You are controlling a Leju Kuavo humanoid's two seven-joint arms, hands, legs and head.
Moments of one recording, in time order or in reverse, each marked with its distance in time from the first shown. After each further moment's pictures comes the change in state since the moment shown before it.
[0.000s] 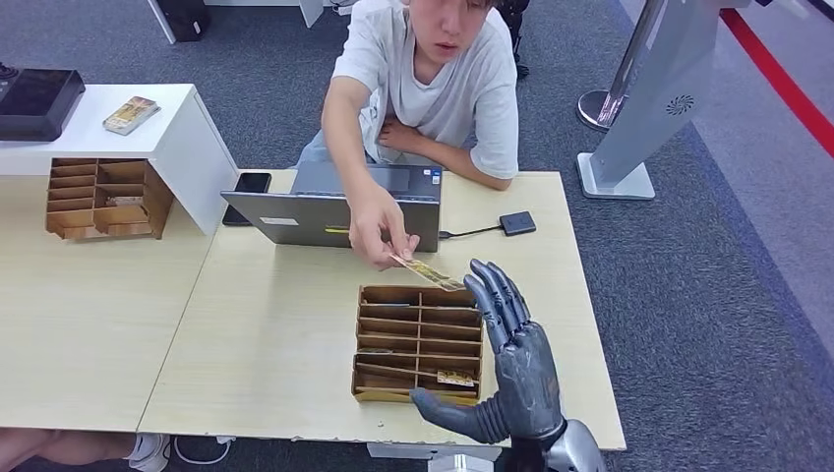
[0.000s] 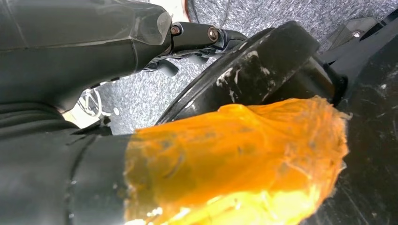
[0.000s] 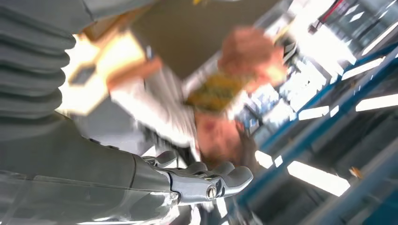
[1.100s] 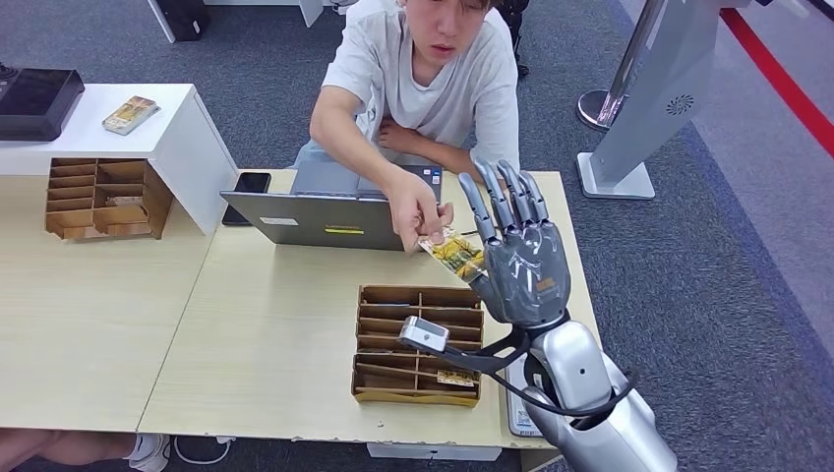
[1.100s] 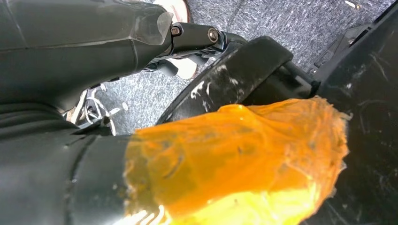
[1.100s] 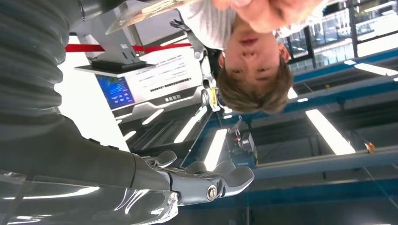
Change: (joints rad) left arm -0.043 -0.004 -0.081 0.000 -0.046 0.000 0.047; right arm -0.356 -0.014 -0.014 0.197 0.485 0.074 0.336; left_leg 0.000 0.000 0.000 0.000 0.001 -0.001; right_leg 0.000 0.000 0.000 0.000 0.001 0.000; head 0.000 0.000
